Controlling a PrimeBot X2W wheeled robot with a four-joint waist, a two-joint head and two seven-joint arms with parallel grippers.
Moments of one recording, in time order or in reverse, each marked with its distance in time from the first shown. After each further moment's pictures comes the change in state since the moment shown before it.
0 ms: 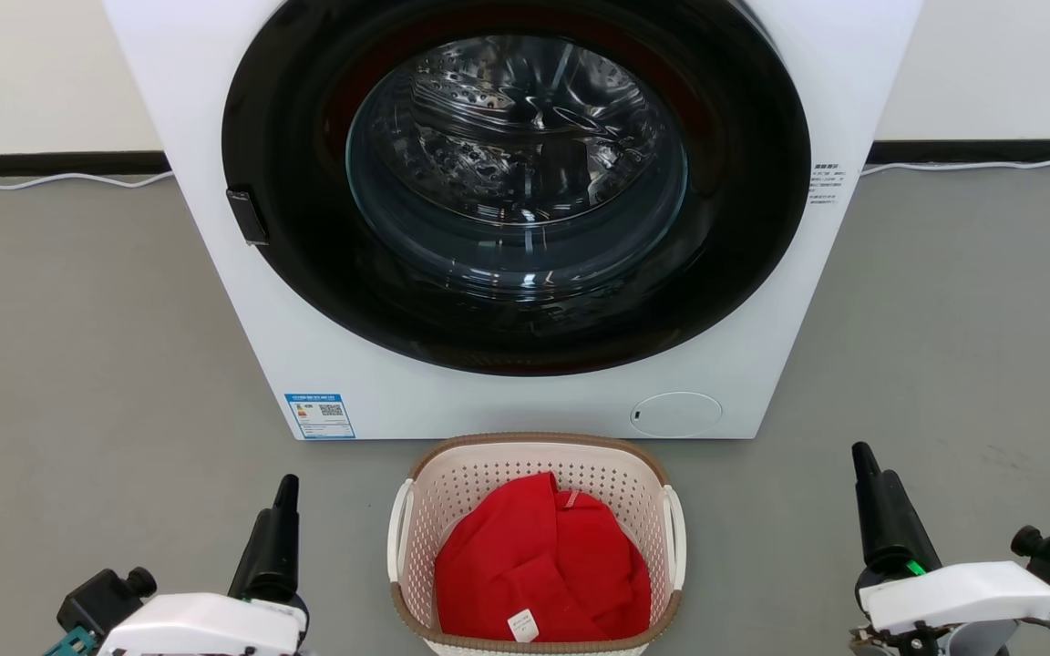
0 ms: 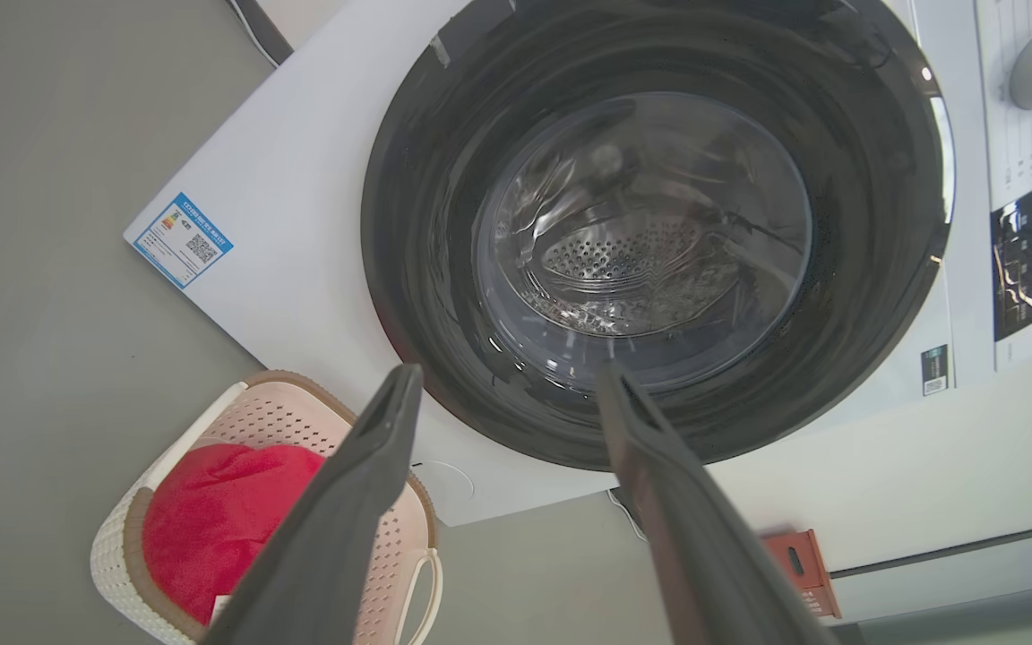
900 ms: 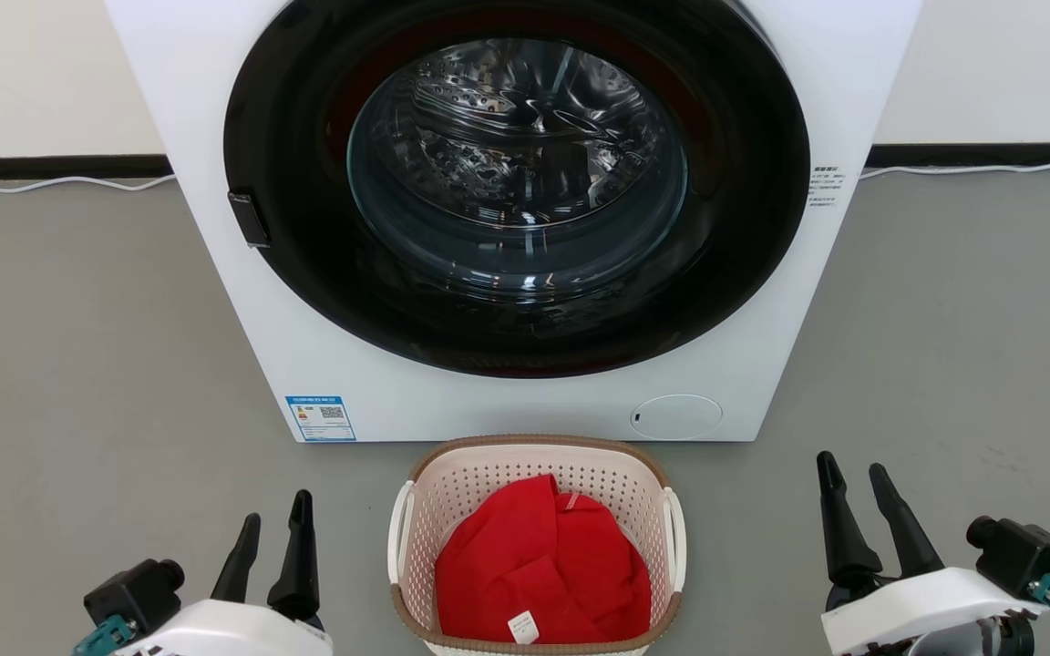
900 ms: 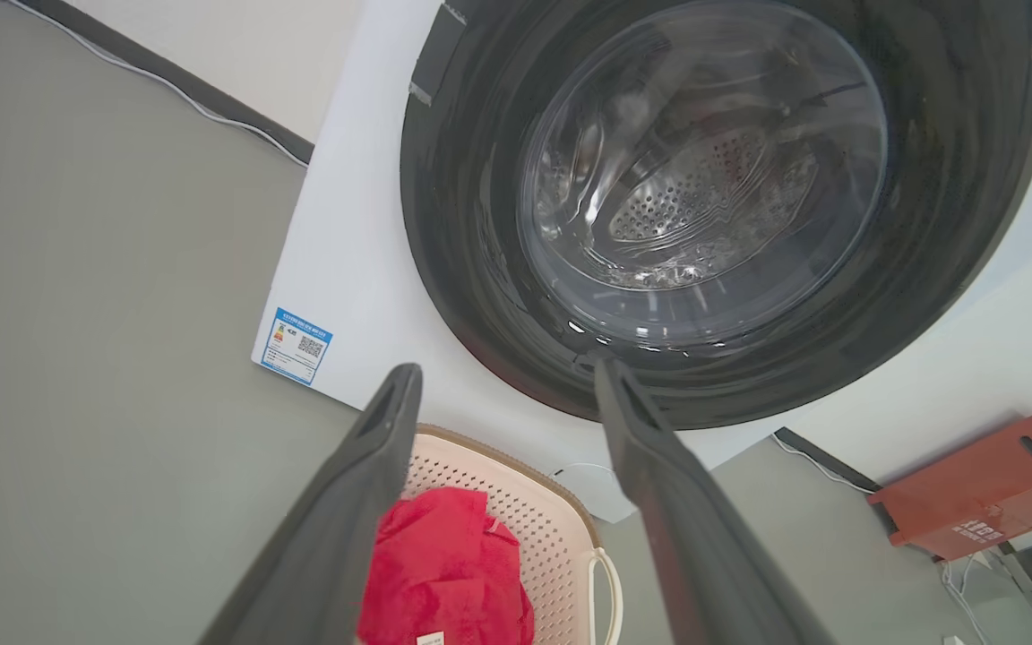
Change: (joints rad) left arm 0.015 0.002 -0.014 0.005 0.440 0.033 -0.075; right arm -0.001 -0.009 0.043 0.022 -0.390 0.000 -0.079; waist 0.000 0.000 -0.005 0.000
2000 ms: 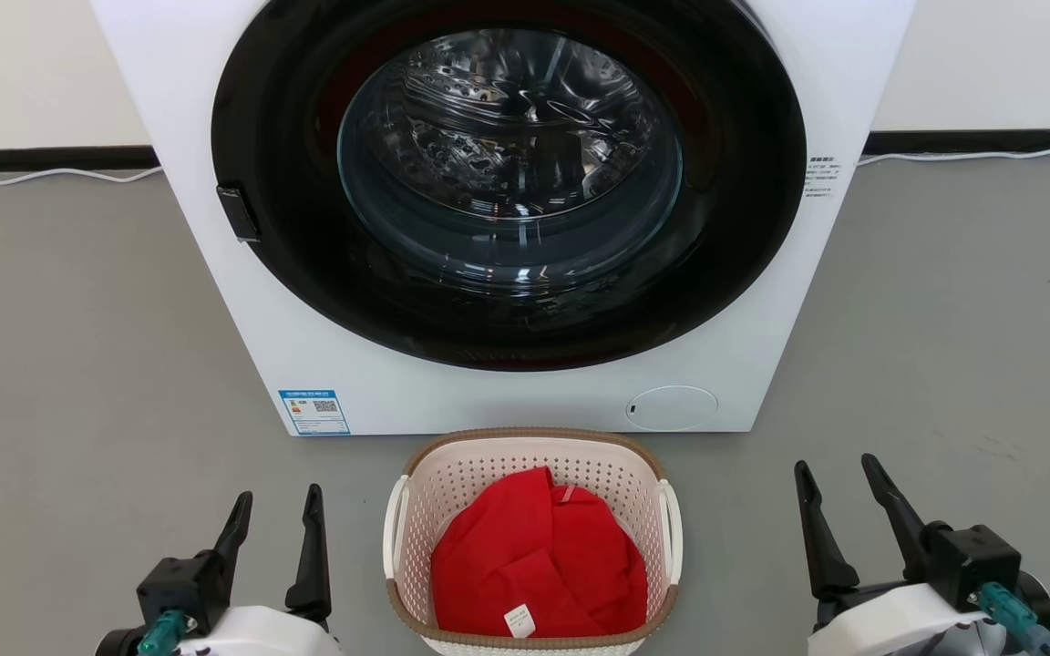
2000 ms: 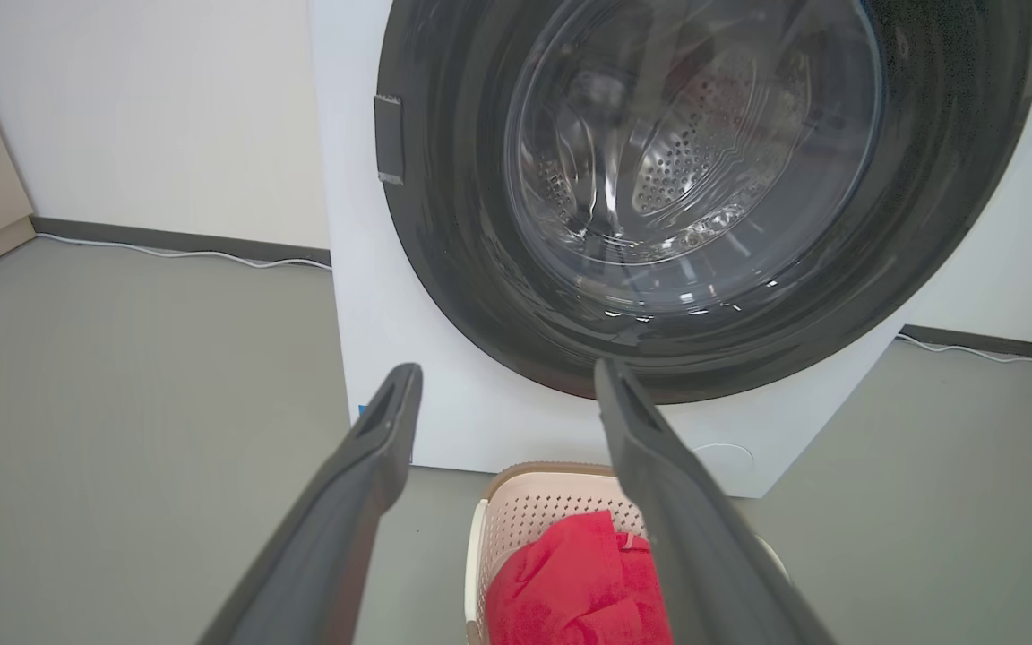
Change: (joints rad) left arm 0.012 0.005 -0.014 -0.031 0.413 0.035 -0.088; right arm 0.000 0.001 -0.007 0.019 -0.401 0.000 -0.089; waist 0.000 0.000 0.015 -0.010
